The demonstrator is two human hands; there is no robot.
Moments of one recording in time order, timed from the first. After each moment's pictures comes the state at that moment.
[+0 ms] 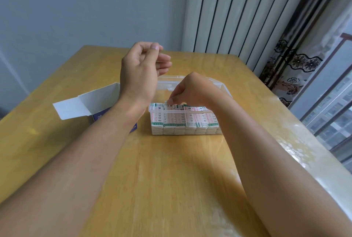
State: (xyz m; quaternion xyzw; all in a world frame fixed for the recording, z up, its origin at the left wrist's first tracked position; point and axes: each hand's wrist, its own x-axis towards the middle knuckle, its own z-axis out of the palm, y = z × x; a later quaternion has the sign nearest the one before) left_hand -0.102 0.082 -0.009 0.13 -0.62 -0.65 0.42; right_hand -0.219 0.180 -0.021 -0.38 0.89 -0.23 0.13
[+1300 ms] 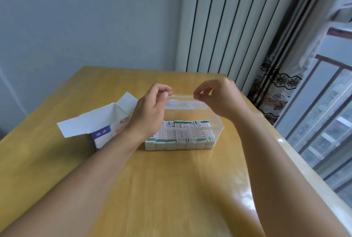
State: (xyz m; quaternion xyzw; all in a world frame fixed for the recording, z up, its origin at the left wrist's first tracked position) left_hand -0.107 0.090 -0.038 0.09 -0.82 -0.48 0.31; right_hand -0.240 0.252 0.011 -0.37 0.88 -0.29 -0.09
